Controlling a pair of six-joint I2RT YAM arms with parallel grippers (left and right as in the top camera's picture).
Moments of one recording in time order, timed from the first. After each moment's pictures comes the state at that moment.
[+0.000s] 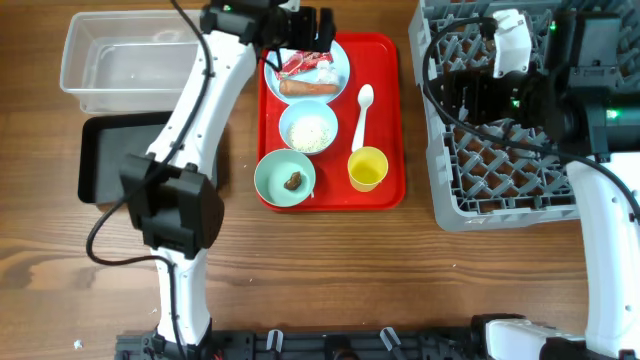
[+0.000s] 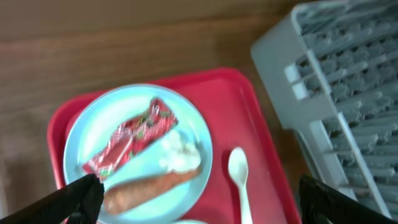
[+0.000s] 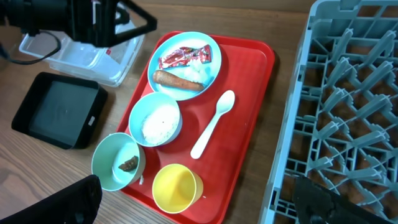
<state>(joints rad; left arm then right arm) -0.32 2.18 2.16 -0.82 0.23 -0.17 0.03 1.43 1.60 -1.02 -0.44 -0.07</state>
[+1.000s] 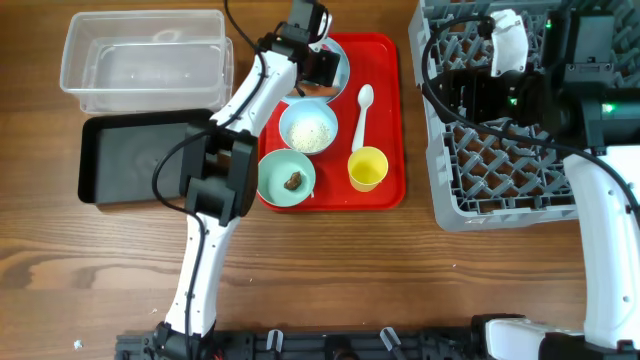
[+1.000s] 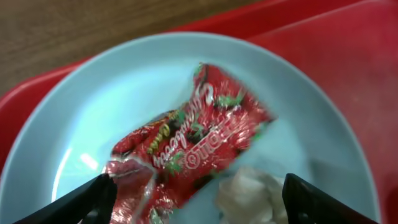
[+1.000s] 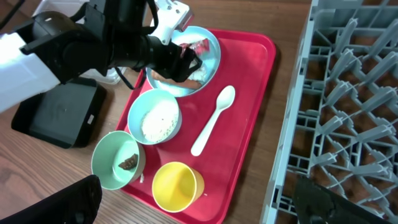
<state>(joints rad) -0.38 2.54 2.17 -0.64 -0.03 -0.02 0.03 1.45 1.60 -1.03 -0.44 -0.07</state>
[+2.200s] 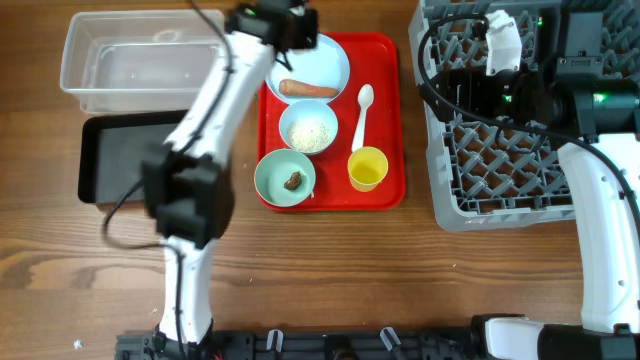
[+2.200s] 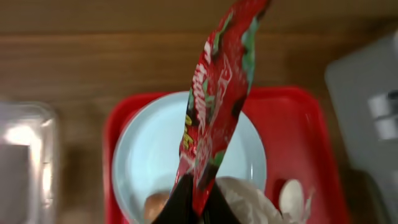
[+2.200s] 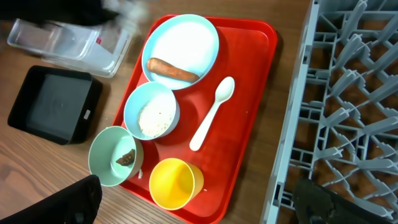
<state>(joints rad) -0.33 2.25 2.21 -0.83 -0.03 -0.28 0.03 1.49 1.60 -1.03 -0.44 -0.06</state>
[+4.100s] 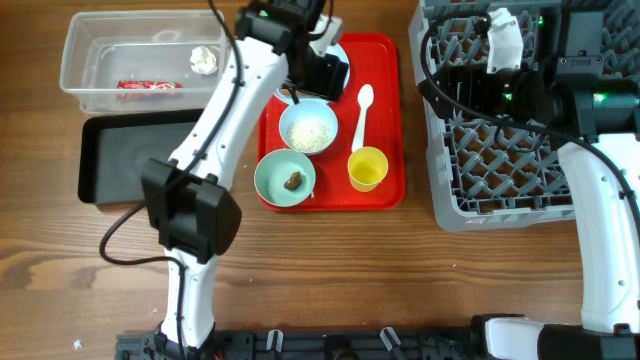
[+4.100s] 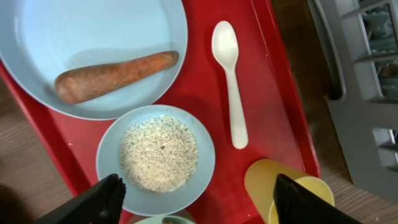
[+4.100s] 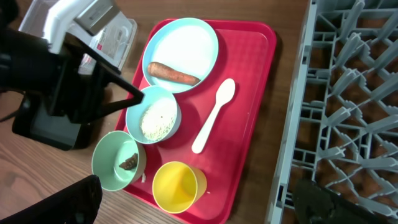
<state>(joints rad) -0.44 2.20 2.22 -1.25 0.16 -0.10 0.03 1.49 1.60 -1.02 -0.44 -0.03</state>
